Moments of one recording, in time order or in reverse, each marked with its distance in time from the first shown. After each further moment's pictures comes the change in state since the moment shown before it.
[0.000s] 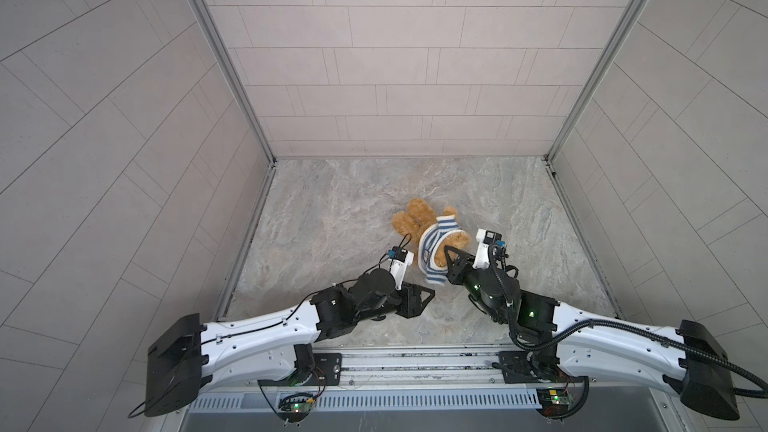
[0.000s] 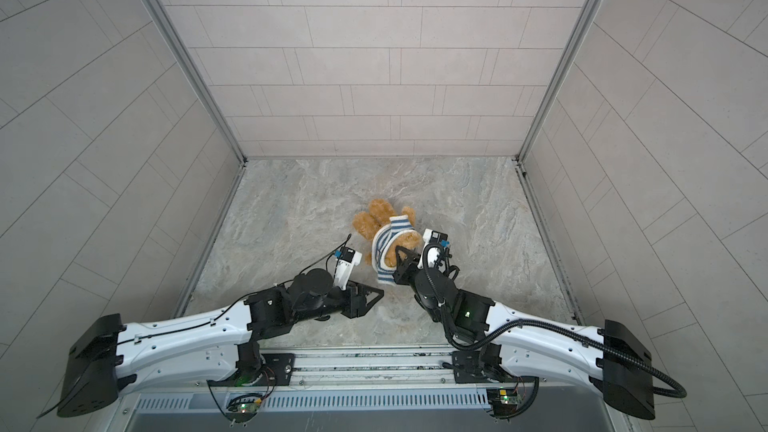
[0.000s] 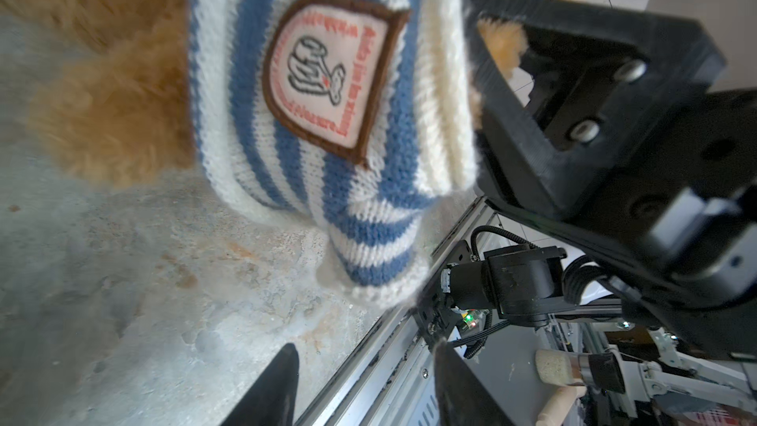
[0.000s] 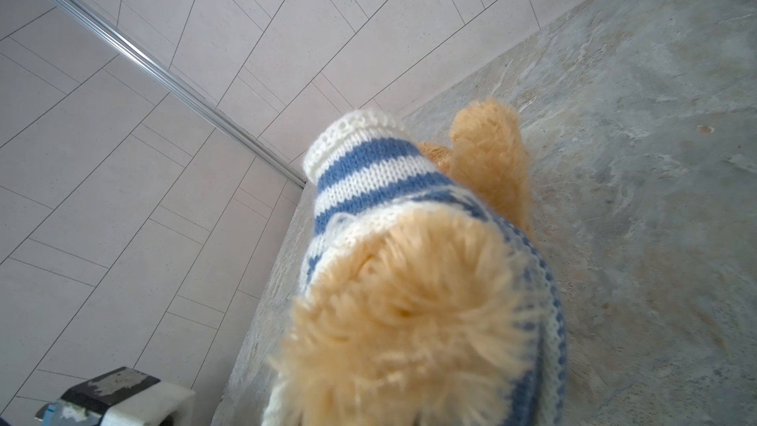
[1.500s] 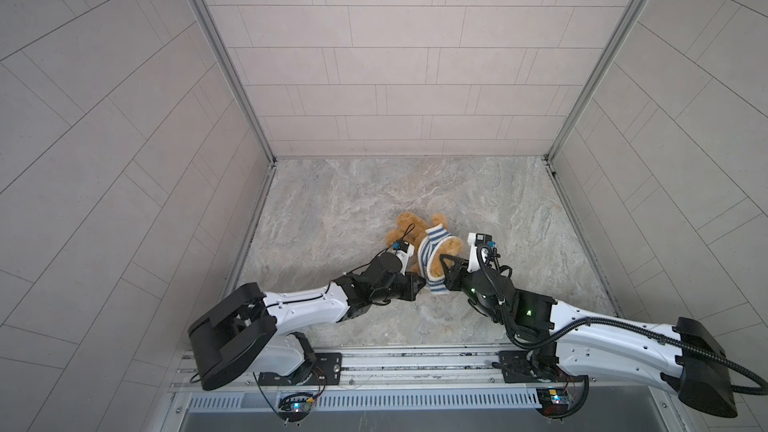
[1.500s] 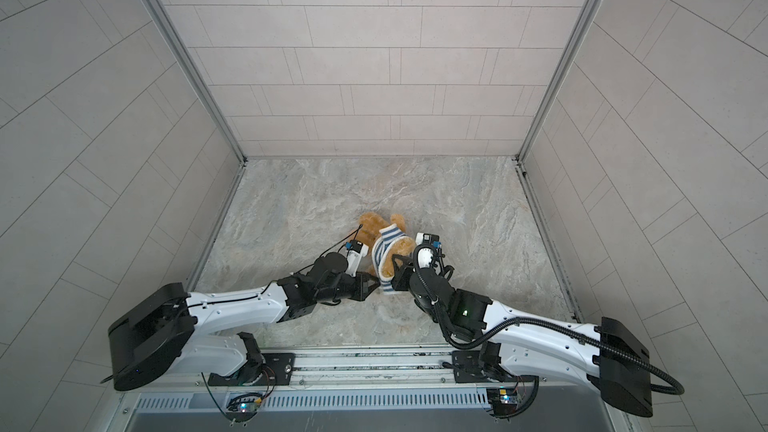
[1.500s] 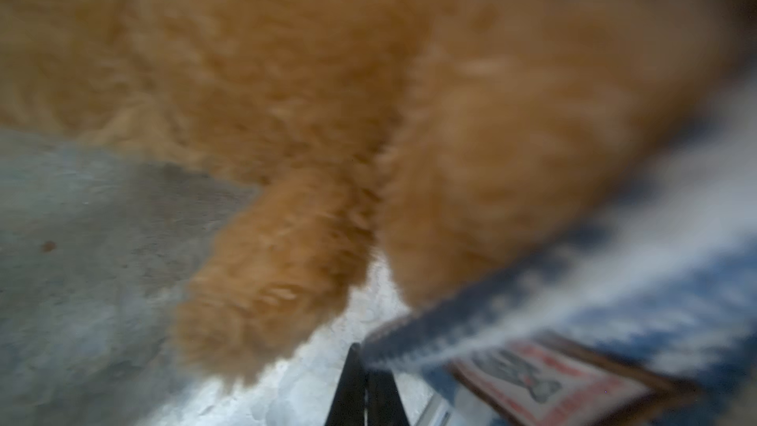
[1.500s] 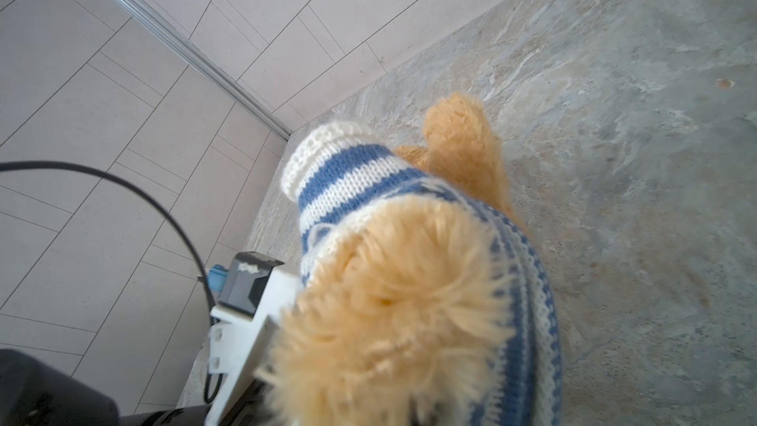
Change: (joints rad) left arm 0.235 0.327 -0.038 0.213 0.154 0.061; right arm -0.003 0.014 0.008 -0.100 -0.100 0.005
